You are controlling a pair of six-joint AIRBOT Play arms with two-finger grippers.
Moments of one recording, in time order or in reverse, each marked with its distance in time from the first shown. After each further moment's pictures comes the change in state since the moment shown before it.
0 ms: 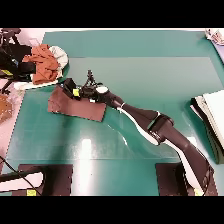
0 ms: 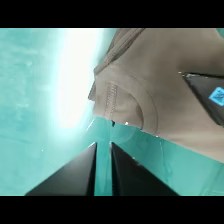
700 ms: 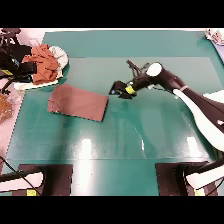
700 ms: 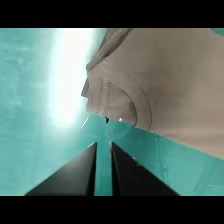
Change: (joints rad) left arm 0.000 0.001 0.000 -0.030 -0.010 0.004; right arm -0.417 0.654 -0.708 -0.980 0.549 0.291
